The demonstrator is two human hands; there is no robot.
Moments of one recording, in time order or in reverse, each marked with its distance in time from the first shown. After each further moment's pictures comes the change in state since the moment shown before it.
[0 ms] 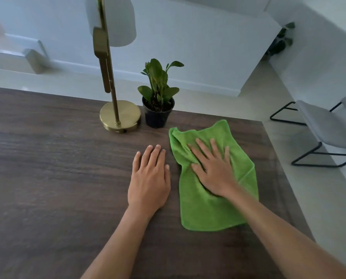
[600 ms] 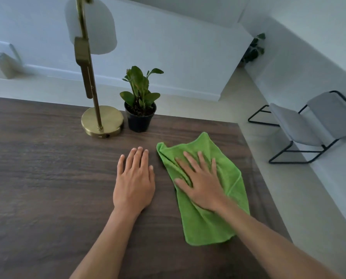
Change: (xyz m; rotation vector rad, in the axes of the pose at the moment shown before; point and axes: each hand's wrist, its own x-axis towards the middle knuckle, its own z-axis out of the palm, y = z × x) left_hand 0.001 0.005 -0.002 -0.005 -0.014 -0.006; right_hand -0.044 0.001 0.003 -0.014 -0.019 0.024
